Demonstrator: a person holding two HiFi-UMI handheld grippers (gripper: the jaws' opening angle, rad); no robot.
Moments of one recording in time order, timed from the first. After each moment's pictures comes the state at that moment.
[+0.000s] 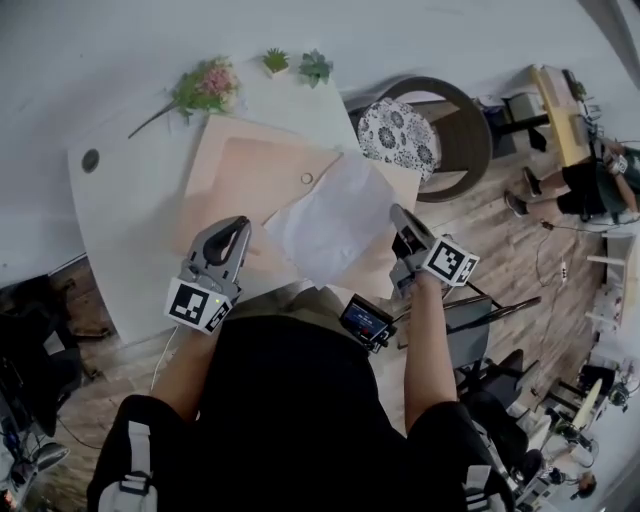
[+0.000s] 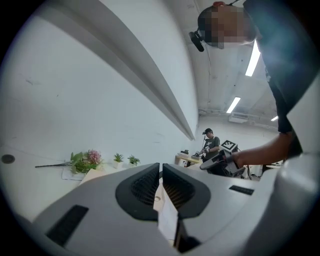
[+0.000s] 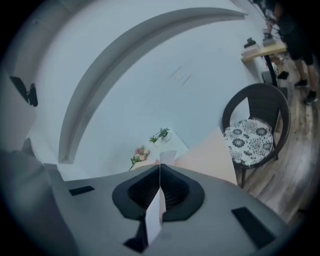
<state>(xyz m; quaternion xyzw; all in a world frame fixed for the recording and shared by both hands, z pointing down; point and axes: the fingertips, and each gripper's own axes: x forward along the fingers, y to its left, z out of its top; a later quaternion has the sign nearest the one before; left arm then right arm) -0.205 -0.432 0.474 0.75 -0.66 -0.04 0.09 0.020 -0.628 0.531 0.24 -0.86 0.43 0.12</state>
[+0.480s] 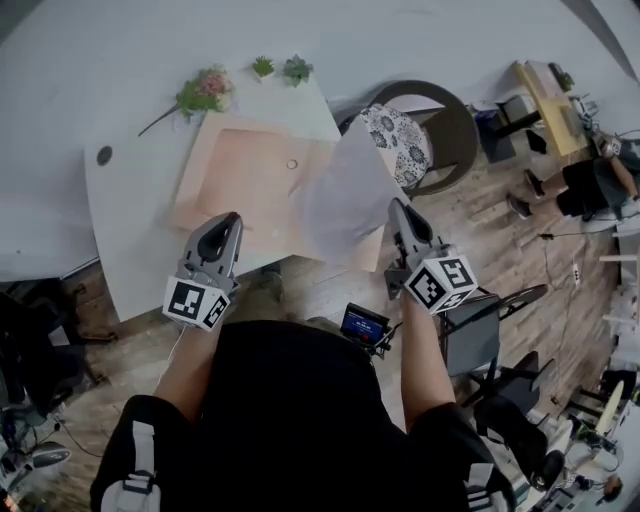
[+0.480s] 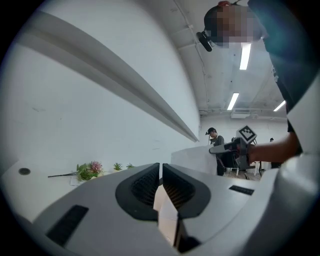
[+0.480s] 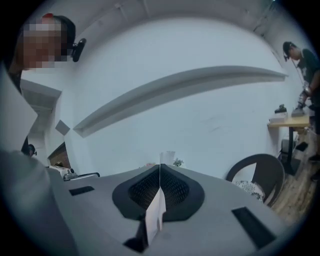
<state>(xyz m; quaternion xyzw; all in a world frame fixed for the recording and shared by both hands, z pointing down) -0.140 -0.387 0.431 0.72 -0.69 -0.03 0.04 0.073 -0.557 0.412 0.23 -0.96 0.17 0.04</state>
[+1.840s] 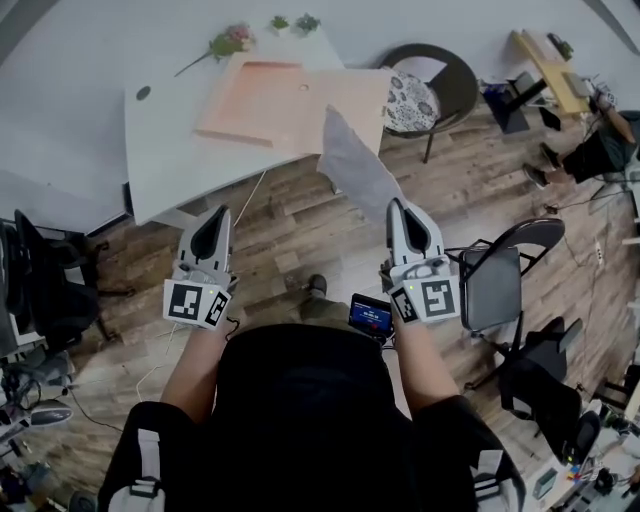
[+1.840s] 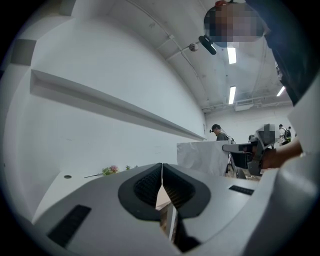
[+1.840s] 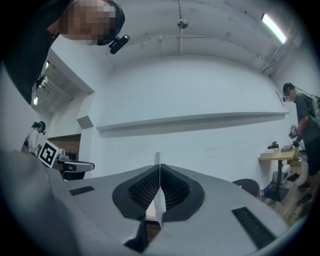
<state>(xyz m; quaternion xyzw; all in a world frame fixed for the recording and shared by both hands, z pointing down) 0.011 -0.143 0.385 0.67 -0.74 0.00 0.00 0.235 -0.297 0.370 0.25 -0.97 0.02 -0.04</state>
